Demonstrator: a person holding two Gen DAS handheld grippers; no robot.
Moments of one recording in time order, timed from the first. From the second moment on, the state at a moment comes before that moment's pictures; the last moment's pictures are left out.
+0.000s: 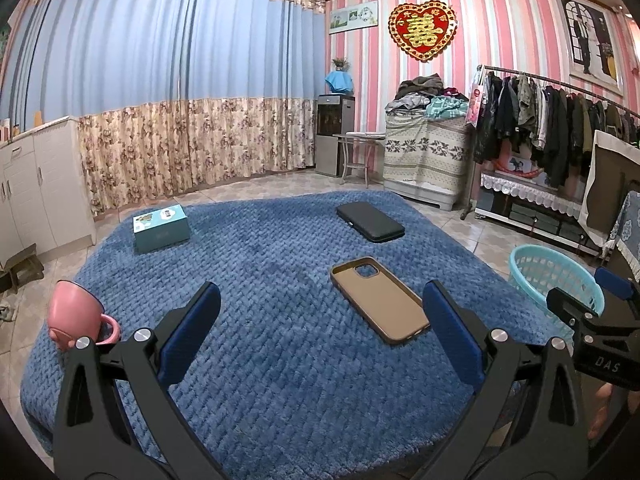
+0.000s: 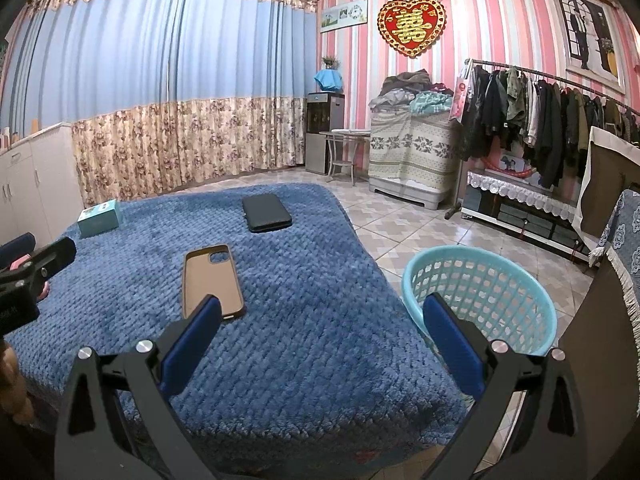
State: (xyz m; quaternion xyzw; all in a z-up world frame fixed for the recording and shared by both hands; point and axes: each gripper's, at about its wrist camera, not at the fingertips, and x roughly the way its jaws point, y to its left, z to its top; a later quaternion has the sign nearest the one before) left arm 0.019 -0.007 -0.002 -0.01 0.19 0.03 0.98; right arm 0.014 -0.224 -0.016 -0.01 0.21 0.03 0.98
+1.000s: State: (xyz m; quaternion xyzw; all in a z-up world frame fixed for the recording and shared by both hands) left arm 0.020 -0.004 -0.002 -0.01 0.19 0.03 0.98; right arm 0.015 -0.224 -0.016 -0.01 0.22 0.03 0.98
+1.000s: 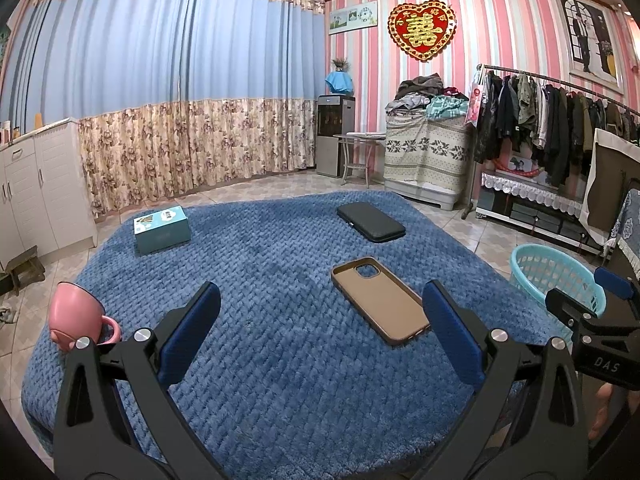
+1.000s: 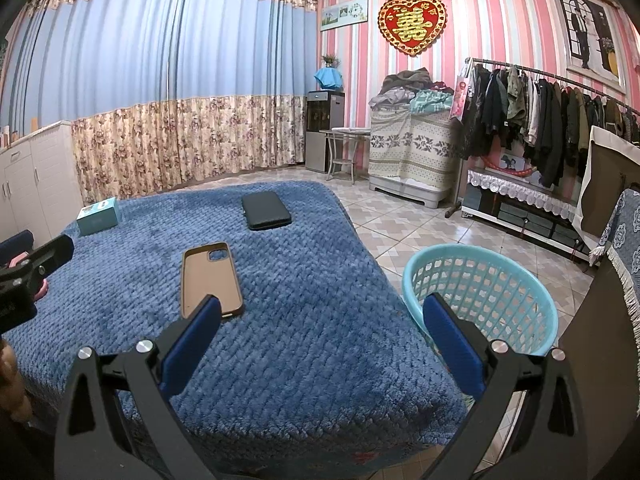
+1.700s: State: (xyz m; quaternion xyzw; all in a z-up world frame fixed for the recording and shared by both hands) left arm 0.020 -0.003 -0.003 -0.01 0.19 0.03 0.98; right arm 0.015 -0.223 -0.017 -0.01 0.22 0.03 0.98
